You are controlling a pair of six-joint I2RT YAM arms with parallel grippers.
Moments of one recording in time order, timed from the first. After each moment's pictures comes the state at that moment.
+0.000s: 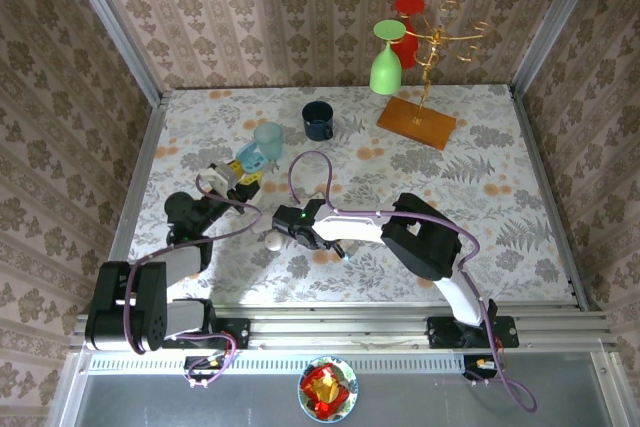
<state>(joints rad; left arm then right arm) -0.09 1.26 0.26 1.16 0.74 0.01 1.03 2.14 1.49 -0.93 0.65 0.63</state>
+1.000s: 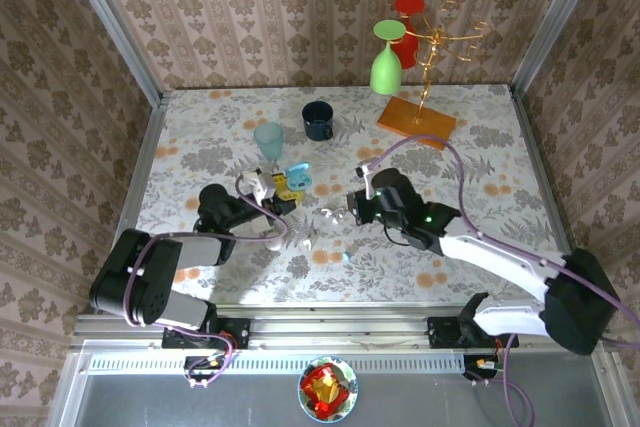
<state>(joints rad) -0.37 1.43 0.34 1.16 0.87 0.01 0.73 1.21 0.78 -0.13 0.05 0.38</state>
